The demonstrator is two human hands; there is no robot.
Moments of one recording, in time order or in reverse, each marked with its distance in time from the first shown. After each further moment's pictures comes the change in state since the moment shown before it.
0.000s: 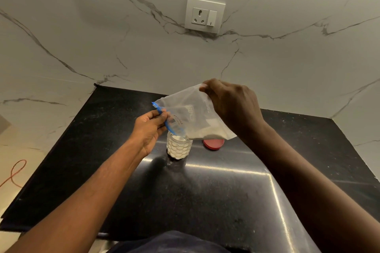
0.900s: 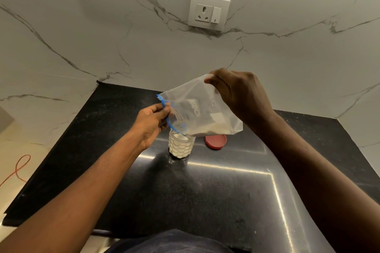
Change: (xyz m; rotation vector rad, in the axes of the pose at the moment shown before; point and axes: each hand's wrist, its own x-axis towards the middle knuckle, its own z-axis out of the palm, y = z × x) left_hand 0.019 0.005 -0.006 0.083 -0.074 0.004; right_hand 0.018 0.017 -0.008 0.157 -0.044 -0.007
